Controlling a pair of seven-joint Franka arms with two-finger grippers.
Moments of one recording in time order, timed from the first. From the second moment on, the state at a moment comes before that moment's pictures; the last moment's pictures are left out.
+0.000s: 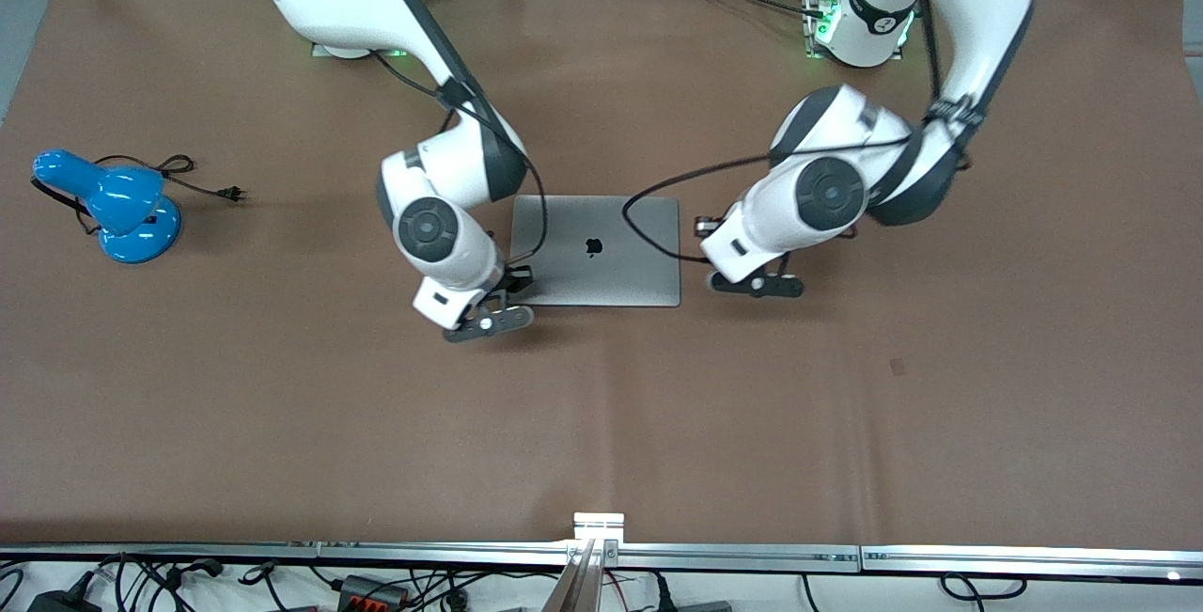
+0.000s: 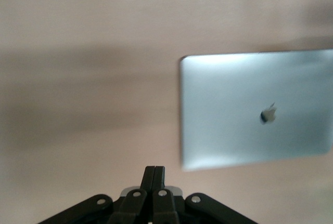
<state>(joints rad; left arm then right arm) -0.06 0.41 -0.45 -1.63 -0.05 1.80 -0.45 0.62 0.63 -0.16 -1.53 0.18 2.12 0.18</state>
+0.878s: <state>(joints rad) 0.02 0.15 -0.11 -1.48 -0.01 1.43 0.05 0.61 0.44 -0.41 -1.37 0.15 1.77 0.16</state>
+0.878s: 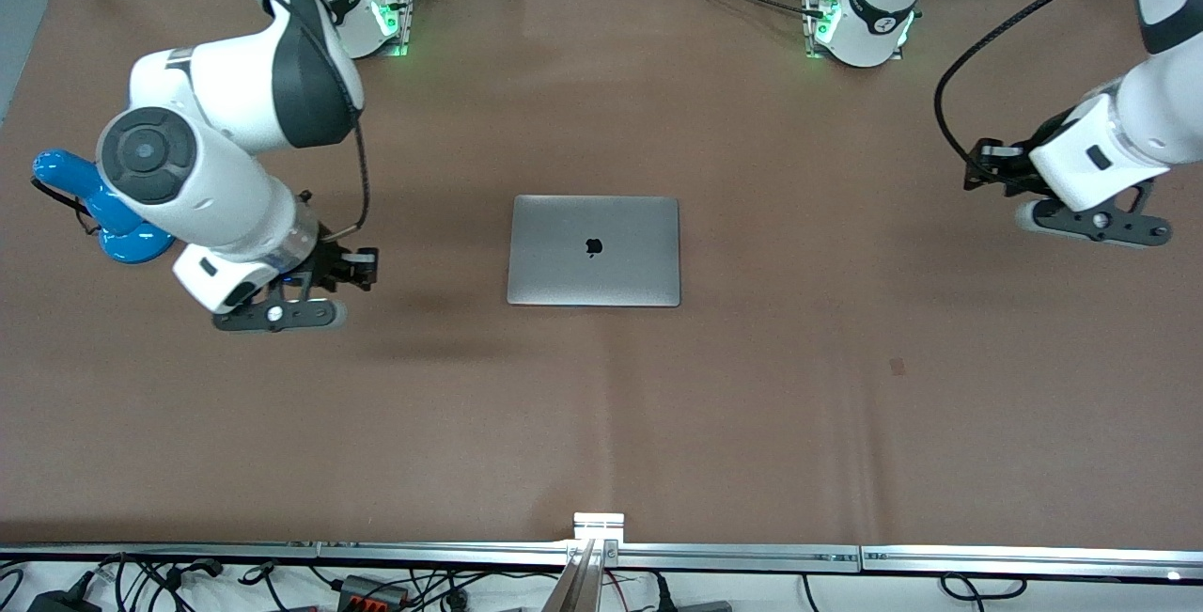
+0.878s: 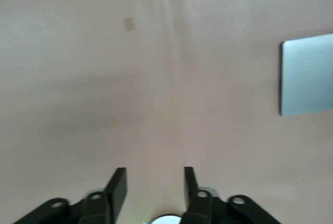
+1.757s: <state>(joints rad) 0.05 0.09 -0.13 -1.56 0.01 1.53 -0.05 0.15 0.30 -0.19 -1.33 0.11 1.71 0.01</state>
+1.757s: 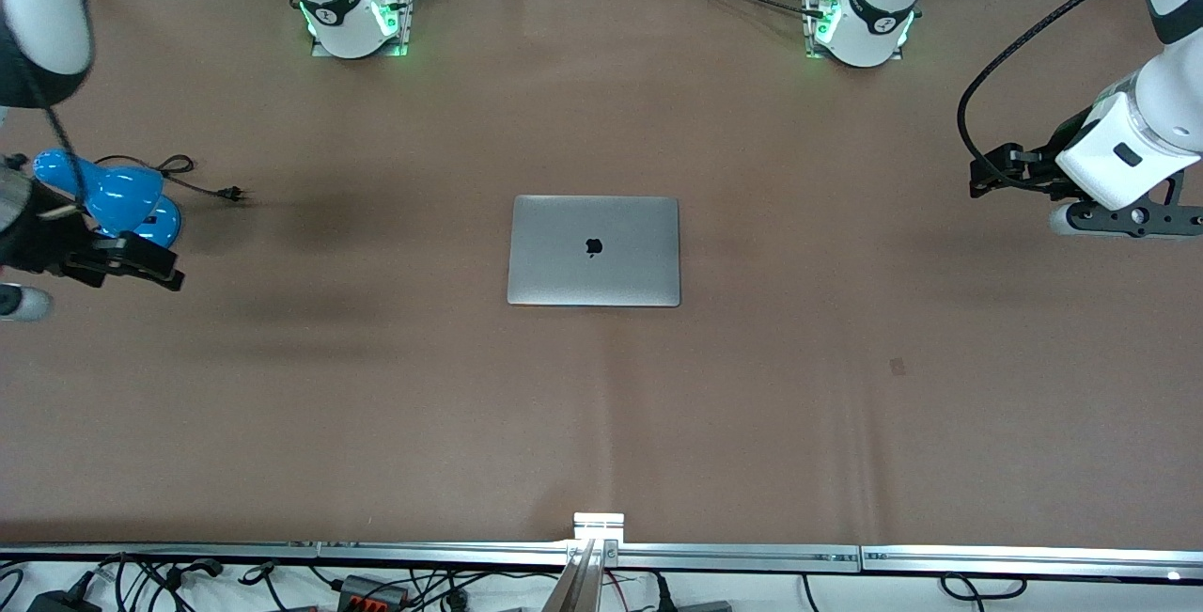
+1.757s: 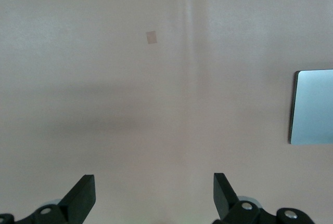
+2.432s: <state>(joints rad) 0.05 0.08 -0.14 -1.56 0.01 1.49 -0.05 0.04 0.23 -0.08 -1.43 0.02 1.68 -0.02</state>
